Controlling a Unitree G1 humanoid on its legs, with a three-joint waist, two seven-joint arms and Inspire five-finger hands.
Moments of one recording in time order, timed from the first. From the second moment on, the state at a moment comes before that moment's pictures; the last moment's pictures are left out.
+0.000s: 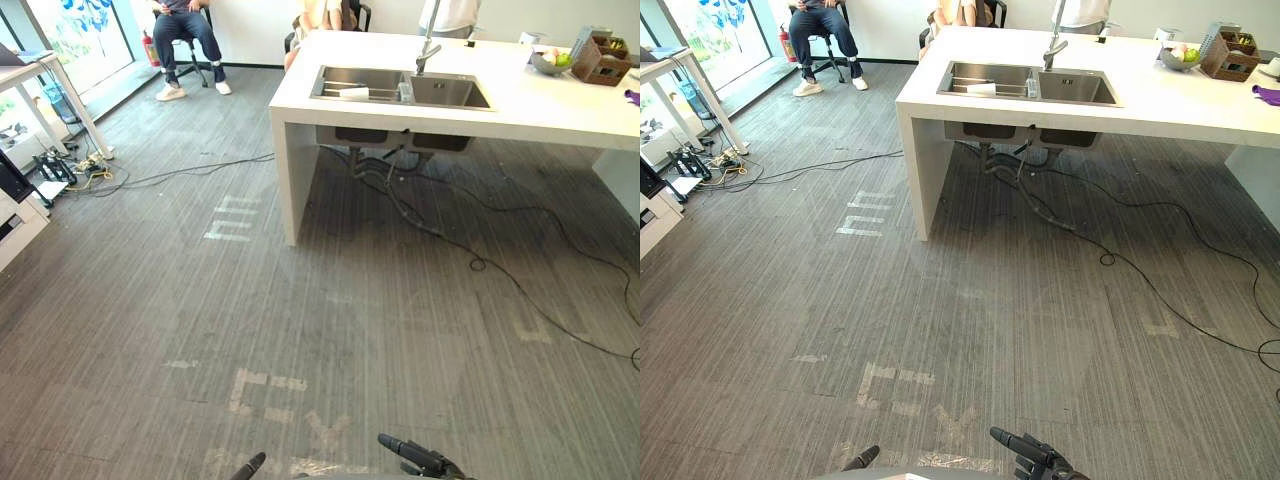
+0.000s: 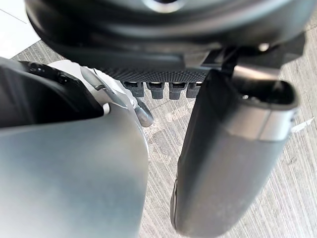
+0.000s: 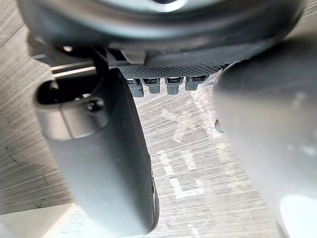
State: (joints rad) left arm 0.17 0.12 0.23 1.14 -0.78 0.24 -0.07; right arm 0.07 -0.13 -0.18 1.15 0.40 0.13 0.30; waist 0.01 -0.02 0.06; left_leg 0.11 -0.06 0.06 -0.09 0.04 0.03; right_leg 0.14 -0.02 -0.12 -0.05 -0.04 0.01
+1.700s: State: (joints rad) left arm 0.03 0.12 -0.06 0.26 0.19 -0.49 0.26; right arm 0.12 -0.09 -0.19 0.96 0.56 0.15 0.28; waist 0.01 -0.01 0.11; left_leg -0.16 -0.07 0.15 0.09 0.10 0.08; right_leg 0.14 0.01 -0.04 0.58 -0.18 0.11
